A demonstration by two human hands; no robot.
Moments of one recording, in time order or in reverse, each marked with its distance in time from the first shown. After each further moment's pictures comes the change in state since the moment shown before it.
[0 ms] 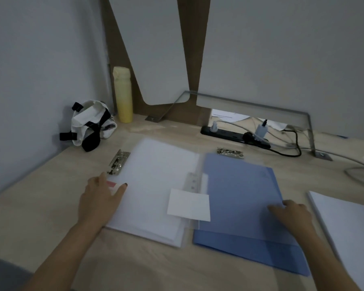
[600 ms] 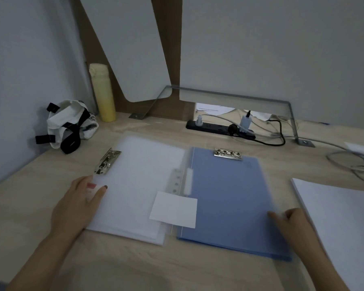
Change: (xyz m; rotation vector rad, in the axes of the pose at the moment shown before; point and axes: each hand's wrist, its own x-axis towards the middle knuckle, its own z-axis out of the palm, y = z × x) left_hand -0.001 -0.013 0.005 -0.019 0.071 0.120; right_hand -0.005 0.062 0.013 0.260 0.169 -0.030
